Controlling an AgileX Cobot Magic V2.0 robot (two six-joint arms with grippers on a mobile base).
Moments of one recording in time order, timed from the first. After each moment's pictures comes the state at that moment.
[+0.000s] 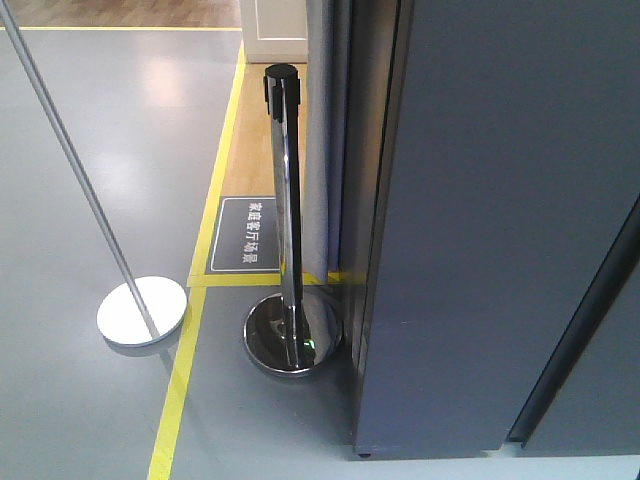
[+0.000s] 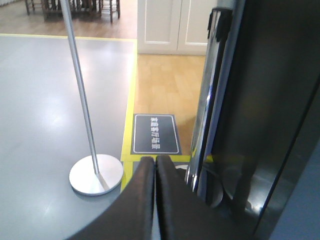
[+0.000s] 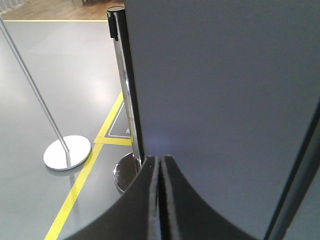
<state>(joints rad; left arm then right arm) -0.02 -0.01 0.03 0.09 0.31 -0.24 -0.08 0.30 -0.35 0.54 0.52 -0.44</state>
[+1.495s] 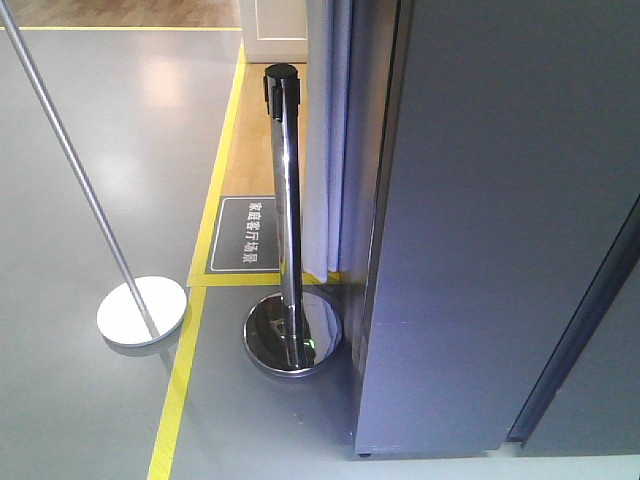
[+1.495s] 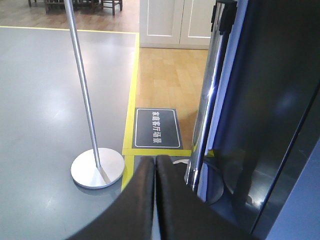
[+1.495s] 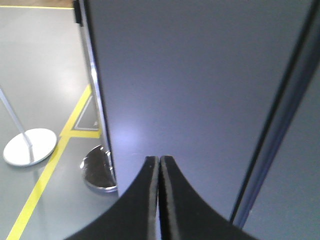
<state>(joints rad) -0.01 -0.01 0.03 0.09 0.32 -0.24 -0.08 0.26 -0.27 0.31 0.45 -0.26</state>
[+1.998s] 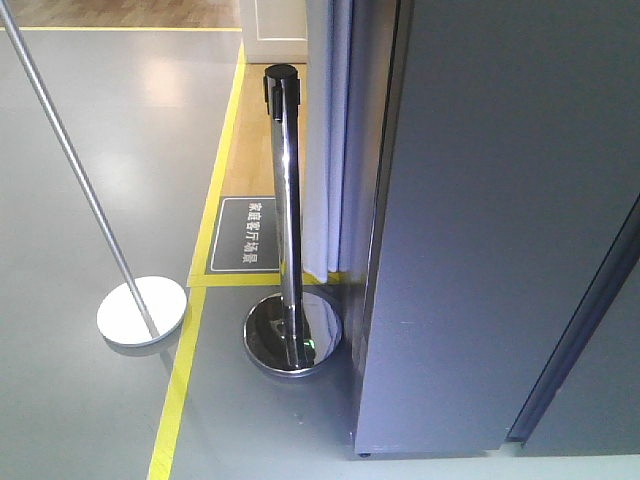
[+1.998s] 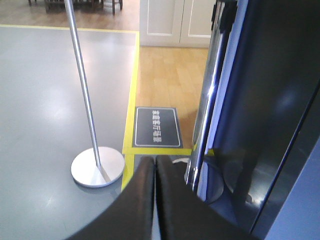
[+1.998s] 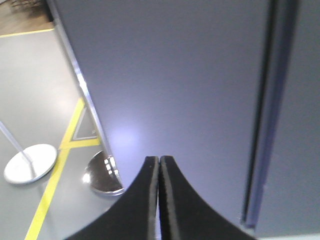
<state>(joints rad) -0.01 -0.01 0.03 0.09 0.33 -0.24 0.01 -0.01 0.03 0.07 0.38 0.09</state>
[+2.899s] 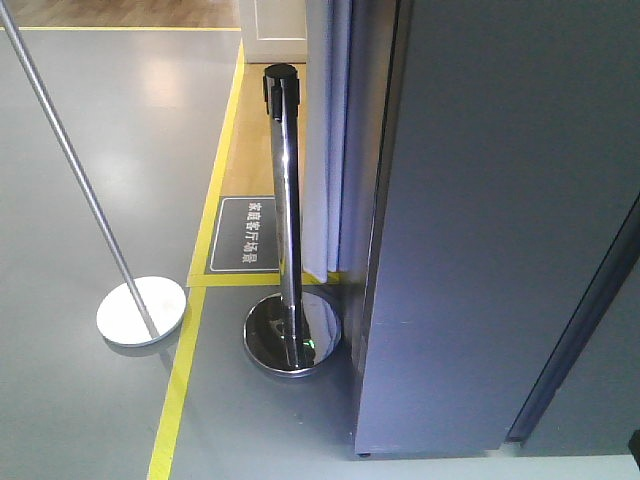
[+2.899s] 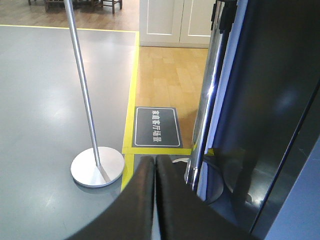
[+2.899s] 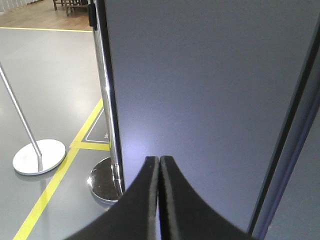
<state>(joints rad) -0.01 -0.01 0.03 0.09 0.33 -0.24 0.13 -0.01 0.03 -0.02 0.31 0.06</state>
